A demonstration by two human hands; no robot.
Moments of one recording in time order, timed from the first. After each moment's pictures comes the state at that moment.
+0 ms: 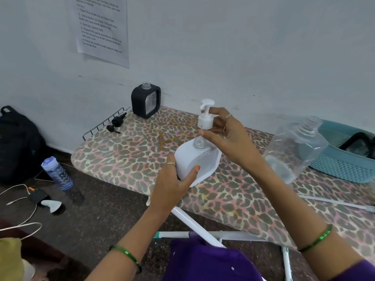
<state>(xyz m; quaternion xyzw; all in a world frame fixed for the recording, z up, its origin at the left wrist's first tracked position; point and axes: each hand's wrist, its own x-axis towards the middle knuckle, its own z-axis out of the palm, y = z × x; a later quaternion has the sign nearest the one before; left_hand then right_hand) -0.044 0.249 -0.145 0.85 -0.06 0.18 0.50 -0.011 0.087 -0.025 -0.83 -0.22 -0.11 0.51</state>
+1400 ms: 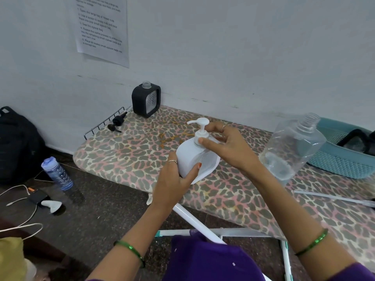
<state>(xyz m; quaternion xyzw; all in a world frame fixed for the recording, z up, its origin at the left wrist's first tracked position) -0.044 0.248 -0.144 0.85 -0.06 0.18 0.48 -0.020 0.089 -0.039 -0.84 -0.17 -0.06 0.51</state>
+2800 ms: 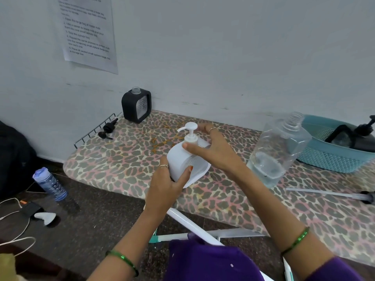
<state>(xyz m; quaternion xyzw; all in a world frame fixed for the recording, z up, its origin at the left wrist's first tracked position) -0.042 0.250 -0.147 0.84 -0.07 0.17 0.52 -0.021 0.096 -0.046 -0.83 -0.12 -0.04 0.54</state>
